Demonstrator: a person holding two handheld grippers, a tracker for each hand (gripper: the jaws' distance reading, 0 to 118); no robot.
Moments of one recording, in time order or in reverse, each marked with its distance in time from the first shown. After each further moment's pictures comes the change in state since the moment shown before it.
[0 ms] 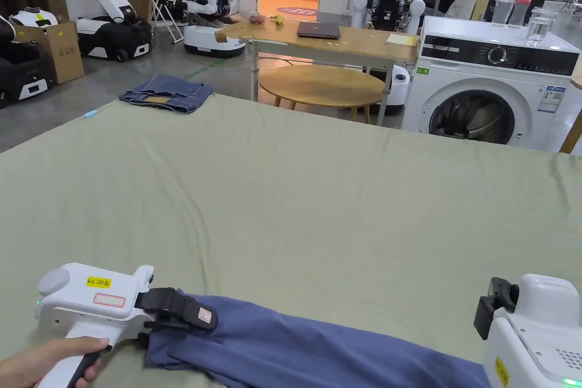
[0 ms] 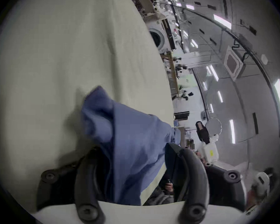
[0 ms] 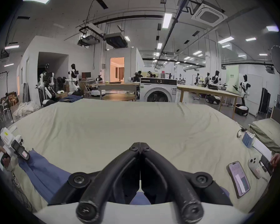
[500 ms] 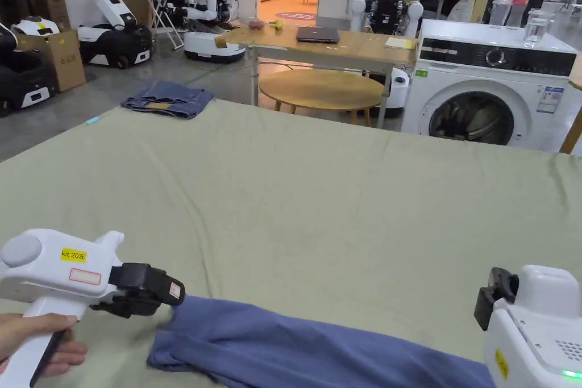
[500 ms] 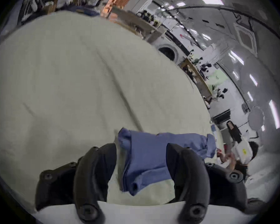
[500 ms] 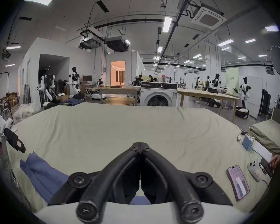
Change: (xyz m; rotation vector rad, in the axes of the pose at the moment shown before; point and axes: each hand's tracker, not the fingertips) left arm 0.042 0.028 0.078 0.110 0.340 -0.175; right arm -0.002 0.007 0.003 0.039 0.007 0.001
